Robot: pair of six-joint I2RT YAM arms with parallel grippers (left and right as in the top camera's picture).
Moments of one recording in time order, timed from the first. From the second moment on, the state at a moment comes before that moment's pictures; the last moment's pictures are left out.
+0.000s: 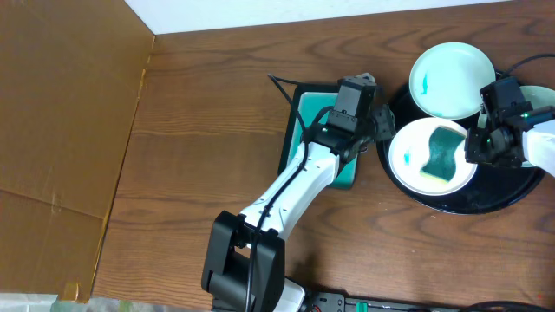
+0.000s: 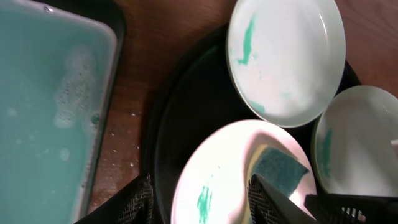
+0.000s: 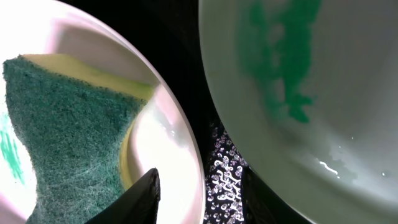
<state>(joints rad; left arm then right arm) -0.40 1.61 1.08 -0.35 0.10 -0.58 0.32 1.83 1.13 -0.62 -0.11 0.47</state>
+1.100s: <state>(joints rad) -0.69 1.79 1.08 -0.19 0.12 -0.46 0.32 1.84 1.12 -0.56 -0.09 0.45</state>
